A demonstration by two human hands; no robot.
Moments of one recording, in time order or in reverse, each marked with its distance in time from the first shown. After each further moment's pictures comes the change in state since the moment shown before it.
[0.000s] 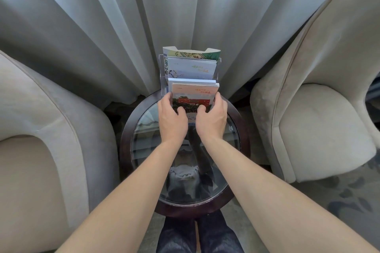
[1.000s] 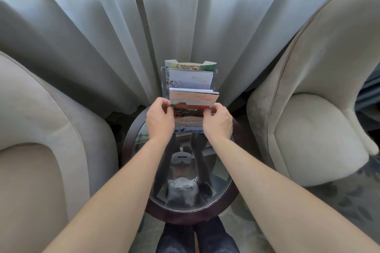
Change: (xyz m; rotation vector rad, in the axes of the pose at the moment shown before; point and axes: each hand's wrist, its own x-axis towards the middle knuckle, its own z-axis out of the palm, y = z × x) left_hand 0.015 0.016 -0.041 0.141 0.031 0.083; right_hand 0.005 -0.015 -0.035 -0.188 -0.002 -0.049
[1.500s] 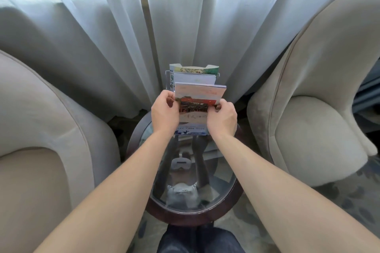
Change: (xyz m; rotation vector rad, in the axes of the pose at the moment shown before) left_hand 0.008 0.024 -0.015 -0.138 -0.051 0.036; right_hand -0.001 -0.021 -0.009 0.006 0.090 -0.021
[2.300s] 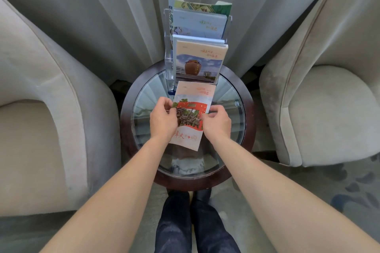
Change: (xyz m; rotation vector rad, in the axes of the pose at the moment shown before) left_hand -0.089 -0.118 0.033 0.131 -0.003 -0.234; right_hand -0.065 0.115 0.042 0.095 -0.367 0.262
